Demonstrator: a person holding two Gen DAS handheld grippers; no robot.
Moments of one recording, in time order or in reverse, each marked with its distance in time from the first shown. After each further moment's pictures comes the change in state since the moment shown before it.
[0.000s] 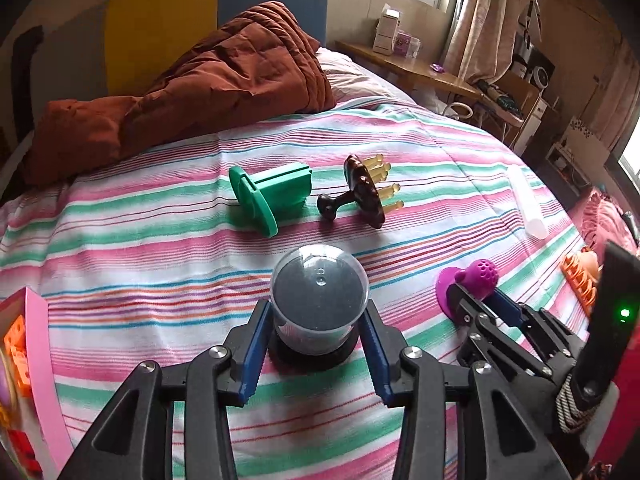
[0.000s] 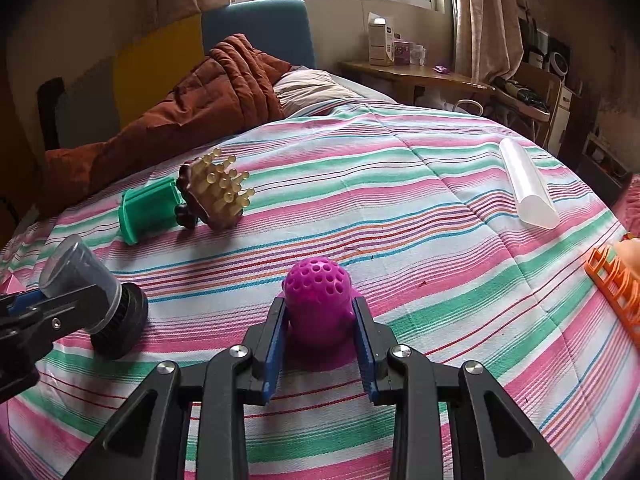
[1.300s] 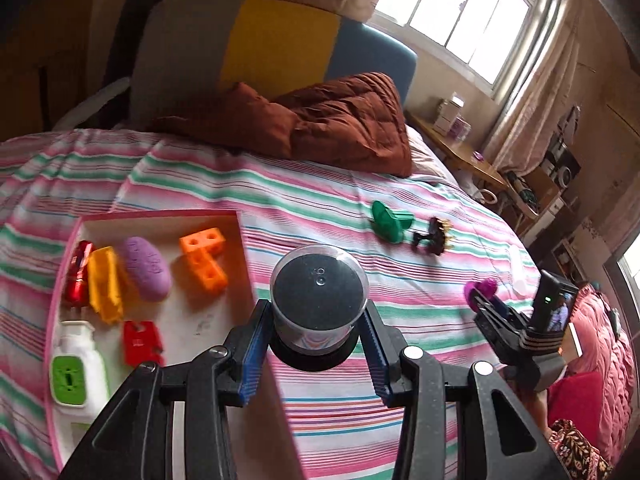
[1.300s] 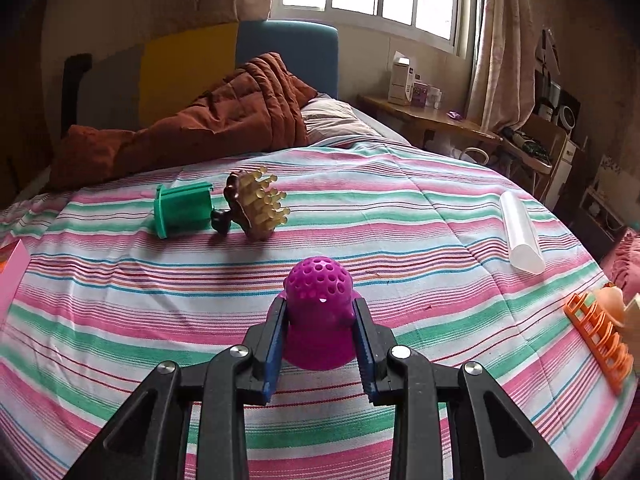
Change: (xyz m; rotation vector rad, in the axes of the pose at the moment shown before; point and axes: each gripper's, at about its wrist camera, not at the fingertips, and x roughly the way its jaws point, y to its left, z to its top) left arm -0.148 0.143 -0.082 -0.303 -0.160 0.024; right arm -0.027 0.028 -0.007 -0.143 -0.103 -0.035
